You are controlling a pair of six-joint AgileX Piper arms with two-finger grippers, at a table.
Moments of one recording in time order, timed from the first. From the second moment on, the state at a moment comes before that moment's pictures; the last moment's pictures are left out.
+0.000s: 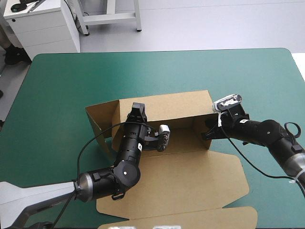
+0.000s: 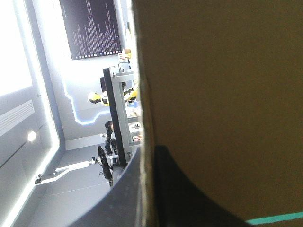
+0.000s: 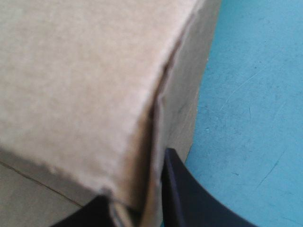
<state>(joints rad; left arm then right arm) -1.12 1.49 -0.85 1.73 0.93 -0.51 0.19 1.26 -0.81 0.84 0.50 -0.93</state>
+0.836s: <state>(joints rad) -1.21 1.49 -0.87 1.71 0.92 -0.65 0.19 1.31 -0.82 0.87 0.30 -0.92</state>
